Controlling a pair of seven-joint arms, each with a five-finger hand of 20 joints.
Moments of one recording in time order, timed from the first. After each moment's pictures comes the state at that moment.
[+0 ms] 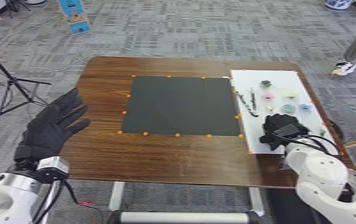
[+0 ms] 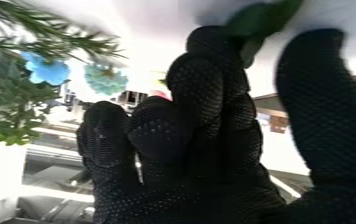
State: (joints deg) left arm 129.3 -61.0 -108.0 -125.0 42.4 -3.4 3.2; right arm -85.6 -29.3 52.6 -110.9 -128.7 -4.6 37.2
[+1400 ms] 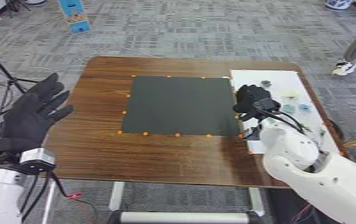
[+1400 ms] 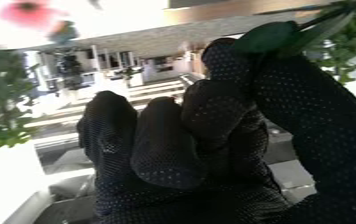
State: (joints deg) left arm 129.0 -58.7 -111.4 -125.1 42.3 -1.6 8.4; right arm -66.0 -40.0 38.6 -103.5 -120.5 12.4 33.7
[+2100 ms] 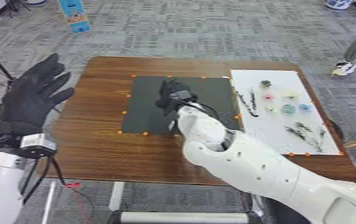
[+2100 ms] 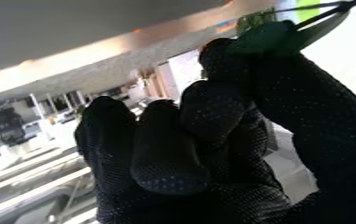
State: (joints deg) left arm 122.9 -54.2 -109.0 -123.9 42.3 -1.8 10.2; right arm -49.5 -70.2 22.6 -86.9 -117.5 8.4 38.2
